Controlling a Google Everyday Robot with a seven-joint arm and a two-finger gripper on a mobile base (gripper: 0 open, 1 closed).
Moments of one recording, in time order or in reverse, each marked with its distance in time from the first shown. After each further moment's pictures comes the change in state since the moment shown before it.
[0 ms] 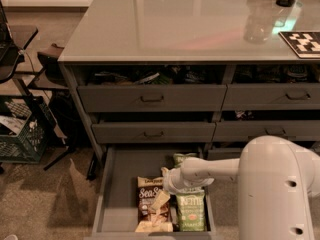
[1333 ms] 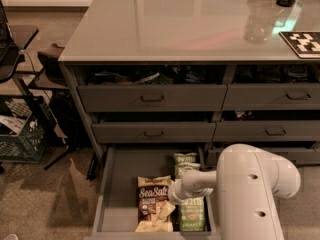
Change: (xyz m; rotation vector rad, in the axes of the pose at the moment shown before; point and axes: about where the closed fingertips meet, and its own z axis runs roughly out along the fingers) arm 0.099 -0.011 0.066 0.005 0.106 0.022
